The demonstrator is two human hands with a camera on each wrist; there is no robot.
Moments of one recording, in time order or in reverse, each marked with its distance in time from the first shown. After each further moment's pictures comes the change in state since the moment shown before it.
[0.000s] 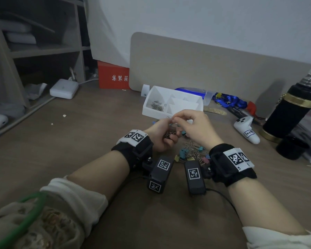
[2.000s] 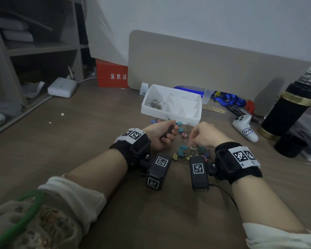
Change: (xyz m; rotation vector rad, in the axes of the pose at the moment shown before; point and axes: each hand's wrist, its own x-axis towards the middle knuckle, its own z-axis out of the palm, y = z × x) left_hand 0.001 -0.004 -0.001 0.034 0.054 0.031; right_hand -0.001 0.024 -0.021 -0.575 -0.325 0.441
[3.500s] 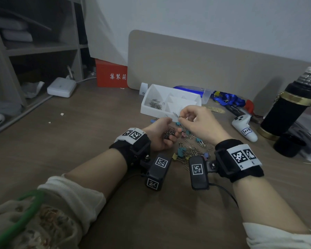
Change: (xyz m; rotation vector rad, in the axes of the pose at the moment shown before) left_hand 0.000 0.001 0.001 0.020 -0.058 -0.051; right_hand -0.012 -0.021 -0.012 0.352 0.298 -0.421
